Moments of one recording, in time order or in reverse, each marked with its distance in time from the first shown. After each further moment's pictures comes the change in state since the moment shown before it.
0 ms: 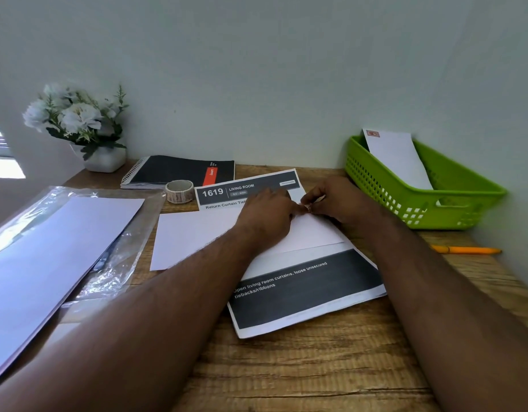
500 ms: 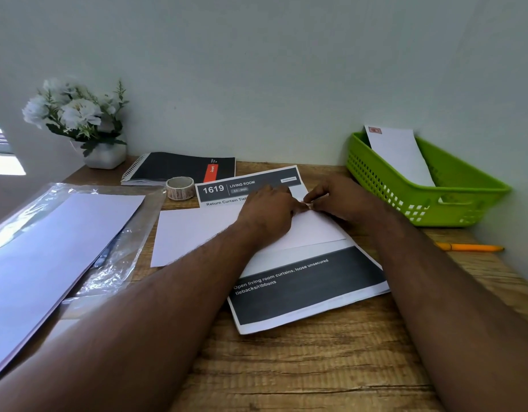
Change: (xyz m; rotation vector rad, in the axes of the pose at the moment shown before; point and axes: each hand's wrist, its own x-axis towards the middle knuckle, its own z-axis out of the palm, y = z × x) left_hand 0.001 -0.001 -0.001 -0.032 -0.013 -0.009; right_hand 0.000 -0.001 -0.002 -0.015 -0.038 0.031
